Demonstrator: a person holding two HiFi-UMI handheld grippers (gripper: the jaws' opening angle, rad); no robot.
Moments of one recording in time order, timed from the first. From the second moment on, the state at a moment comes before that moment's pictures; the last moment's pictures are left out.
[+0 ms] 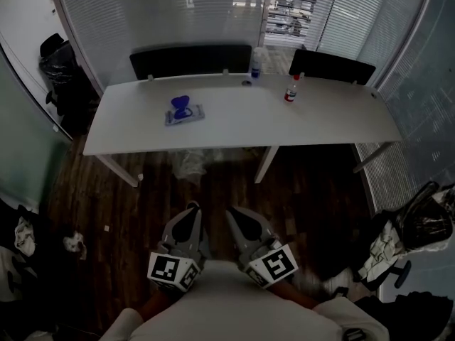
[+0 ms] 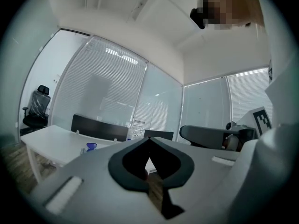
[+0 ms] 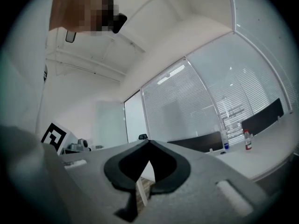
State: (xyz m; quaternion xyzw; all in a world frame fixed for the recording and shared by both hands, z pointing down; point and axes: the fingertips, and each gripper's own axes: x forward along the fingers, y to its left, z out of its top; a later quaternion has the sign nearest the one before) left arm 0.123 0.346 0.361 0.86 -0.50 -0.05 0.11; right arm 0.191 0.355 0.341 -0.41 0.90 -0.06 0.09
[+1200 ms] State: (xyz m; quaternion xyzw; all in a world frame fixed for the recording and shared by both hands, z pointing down) left arm -0.052 -0.080 0.358 0.85 -0.50 -0.06 0.14; right arm 0.018 -0.078 0.333 -0.42 0.91 -0.07 0.05
